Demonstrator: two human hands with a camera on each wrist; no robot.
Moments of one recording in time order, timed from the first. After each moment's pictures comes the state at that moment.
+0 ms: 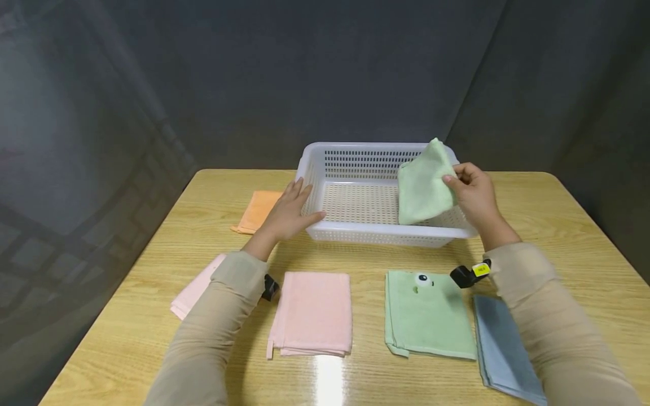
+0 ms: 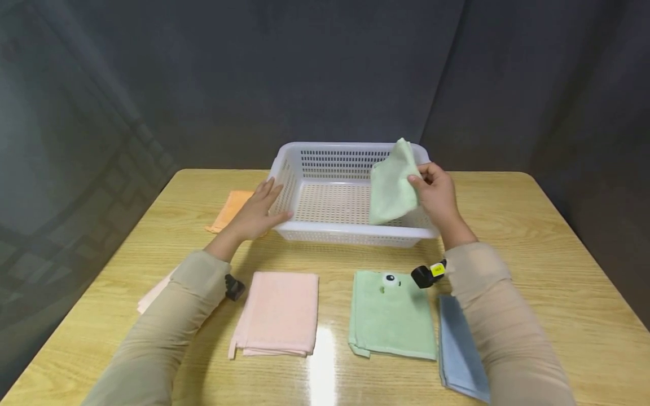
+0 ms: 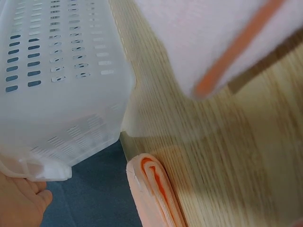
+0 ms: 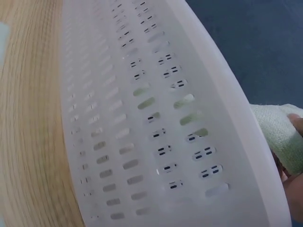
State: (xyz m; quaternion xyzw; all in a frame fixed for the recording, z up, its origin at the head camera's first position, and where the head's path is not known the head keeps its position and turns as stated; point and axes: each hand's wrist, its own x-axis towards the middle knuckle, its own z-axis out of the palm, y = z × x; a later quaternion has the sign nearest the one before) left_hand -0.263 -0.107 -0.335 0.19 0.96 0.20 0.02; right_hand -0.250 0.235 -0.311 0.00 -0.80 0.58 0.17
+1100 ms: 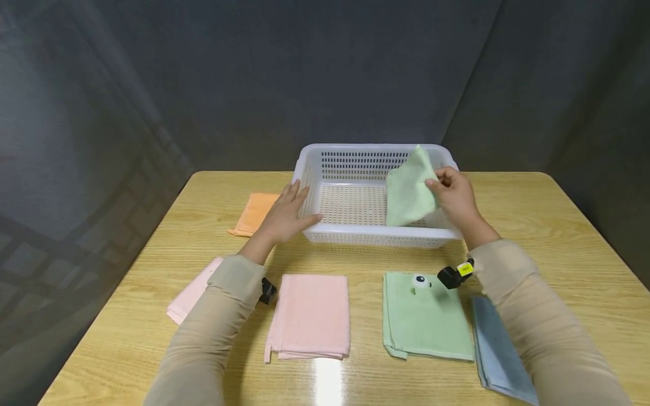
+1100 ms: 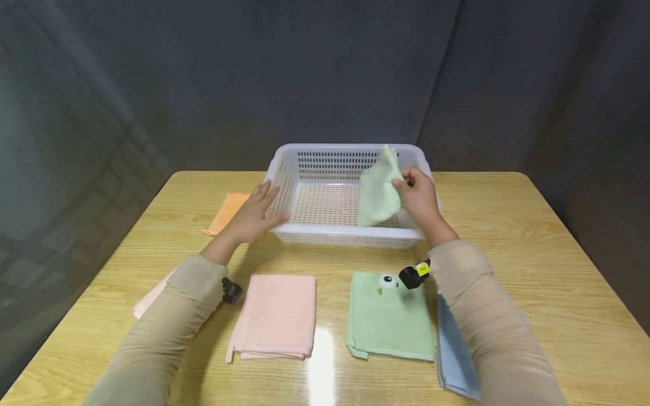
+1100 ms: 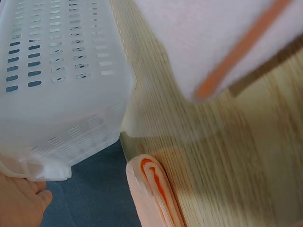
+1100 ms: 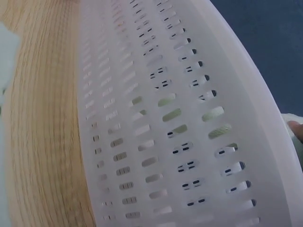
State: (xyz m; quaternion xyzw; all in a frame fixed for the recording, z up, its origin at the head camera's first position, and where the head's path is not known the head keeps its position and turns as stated) left_hand -0.261 -0.109 -0.336 0.20 0.96 0.20 0.01; right_hand -0.254 0.216 -0.317 -0.01 -0.83 0.54 0.14
